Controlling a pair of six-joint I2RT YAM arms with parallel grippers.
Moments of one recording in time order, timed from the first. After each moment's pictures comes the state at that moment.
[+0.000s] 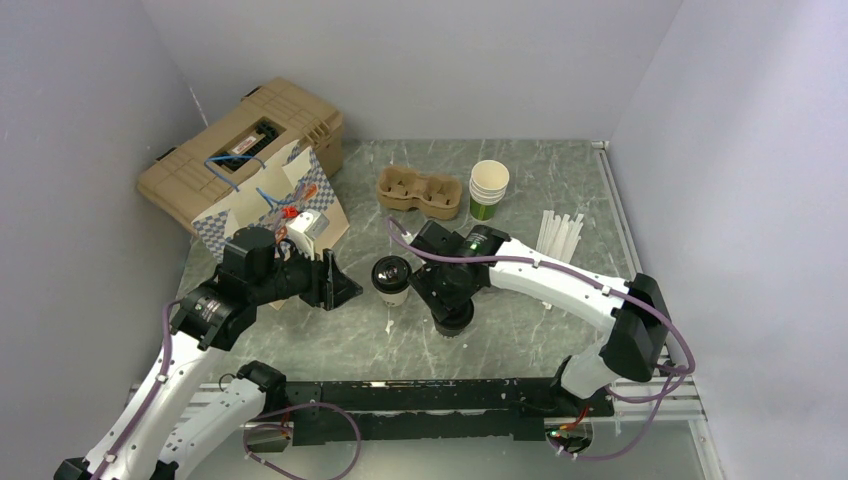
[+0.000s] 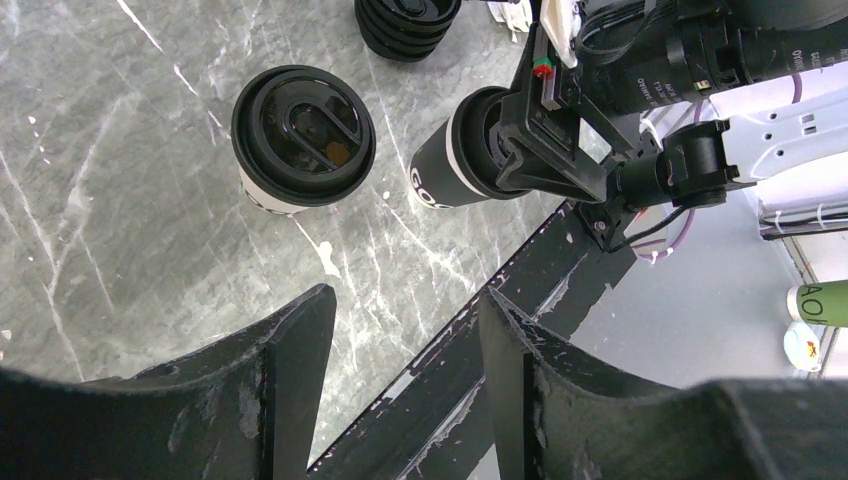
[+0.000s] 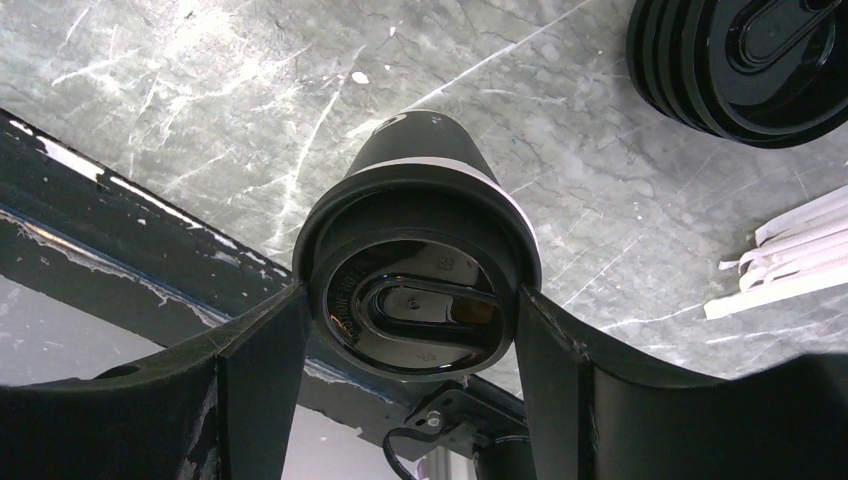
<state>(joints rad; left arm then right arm) -0.45 0.70 0.90 -0.69 0.47 -0.30 0.98 1.52 1.30 -1.05 0.10 0.29</state>
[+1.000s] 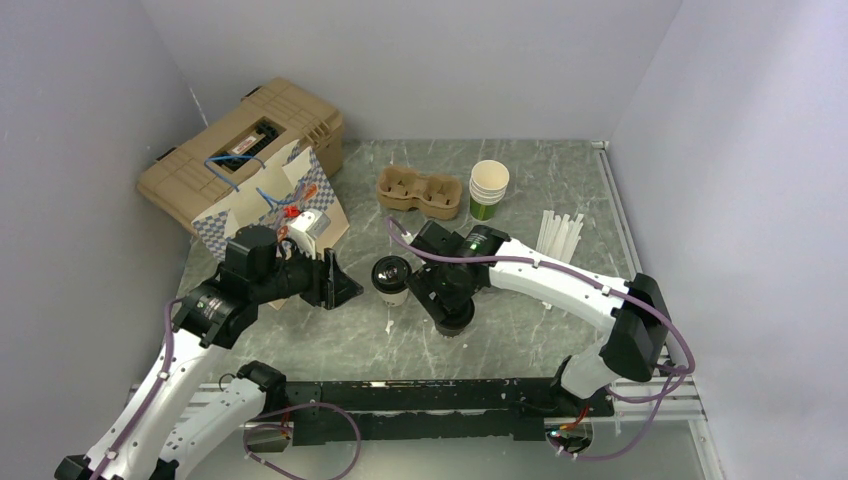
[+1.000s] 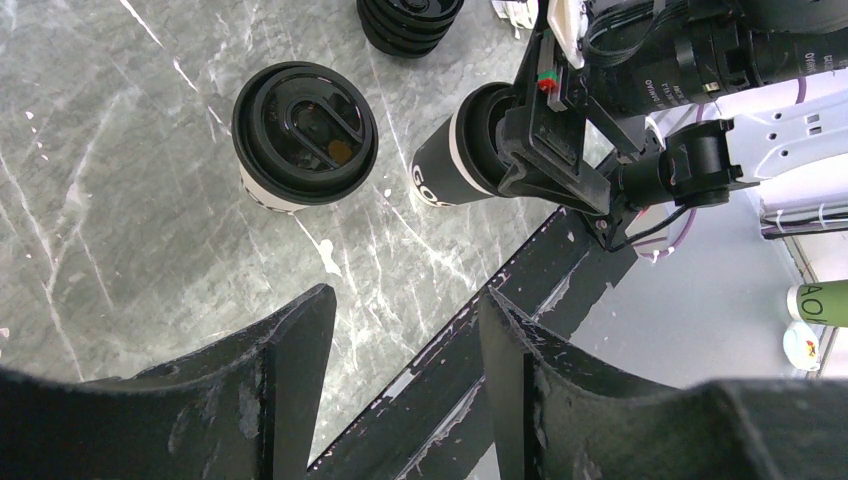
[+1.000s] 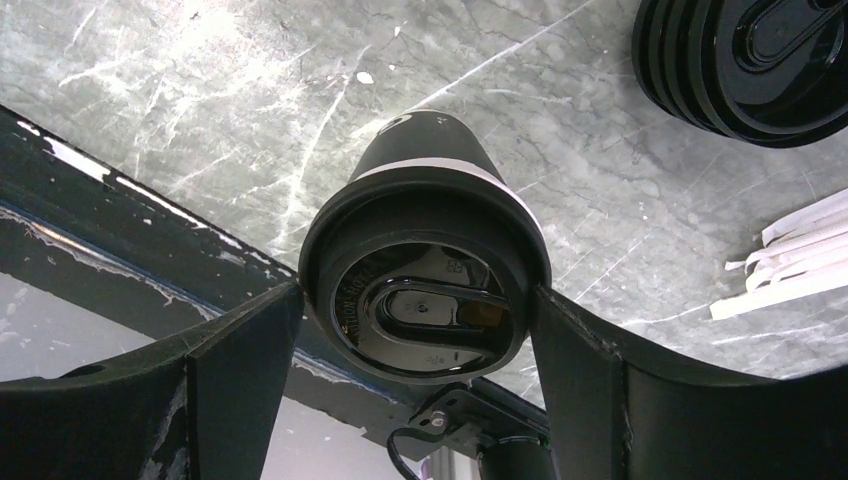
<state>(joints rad) -0.45 0.72 0.90 -0.69 0.47 -0.30 0.98 1.52 1.30 -1.05 0.09 0.30</state>
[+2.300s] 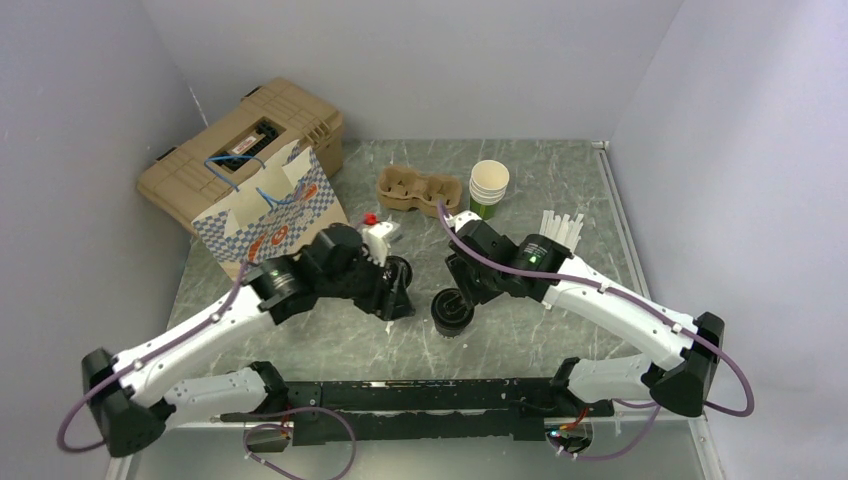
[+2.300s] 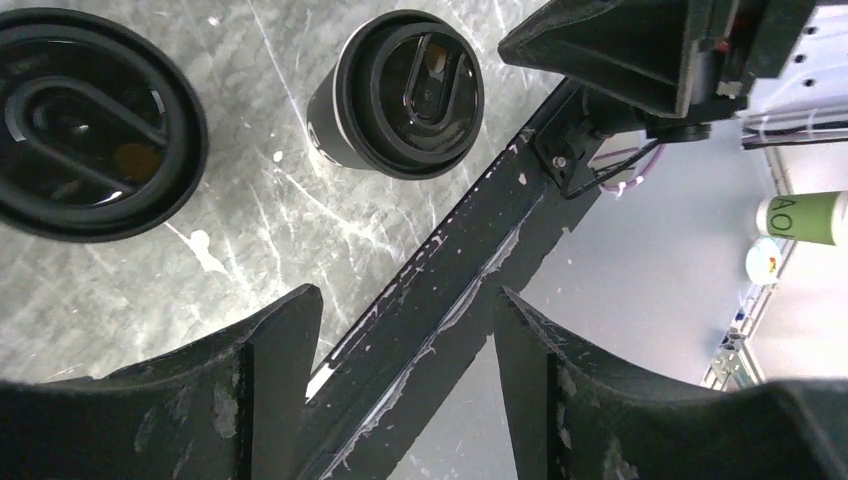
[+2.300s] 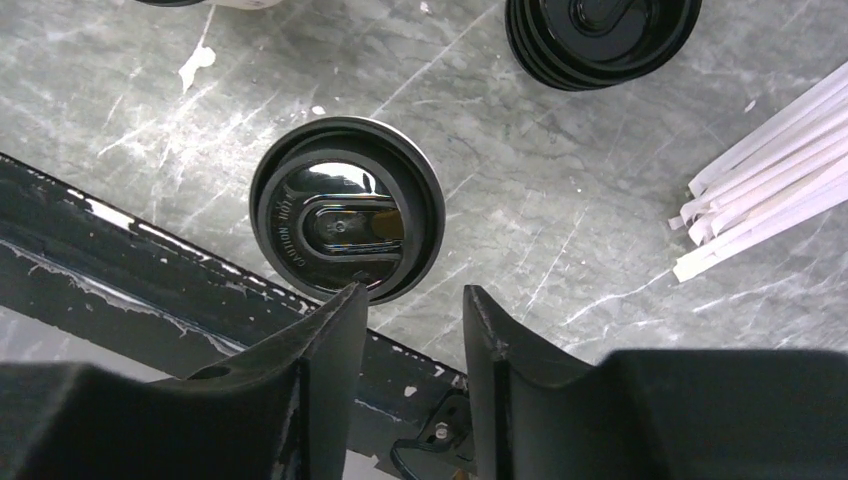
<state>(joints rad) -0.83 1.00 0.97 -0.61 0.32 -0.47 0.95 1.24 1.22 -1.04 0.22 0.40</state>
